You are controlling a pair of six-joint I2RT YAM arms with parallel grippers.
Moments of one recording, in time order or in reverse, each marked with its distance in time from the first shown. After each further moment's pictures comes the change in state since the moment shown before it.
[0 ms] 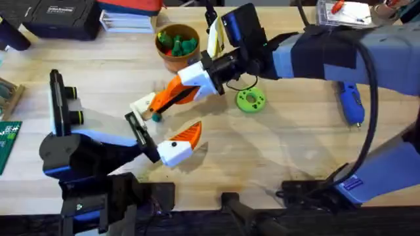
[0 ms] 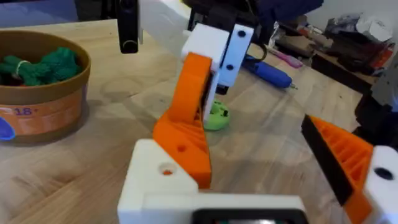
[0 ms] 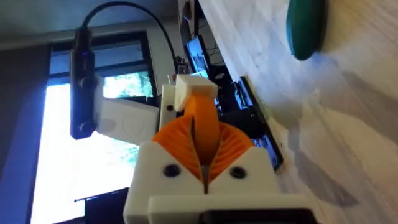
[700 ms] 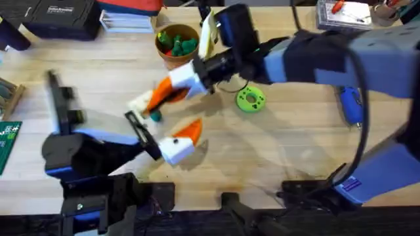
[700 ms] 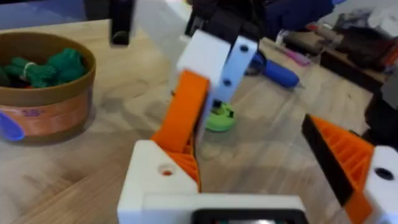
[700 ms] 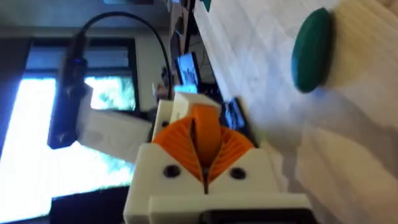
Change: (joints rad) left arm -0.026 0.000 0.000 0.011 -0.076 -0.002; right arm 0.052 0.021 0.001 0.140 0.077 -0.012
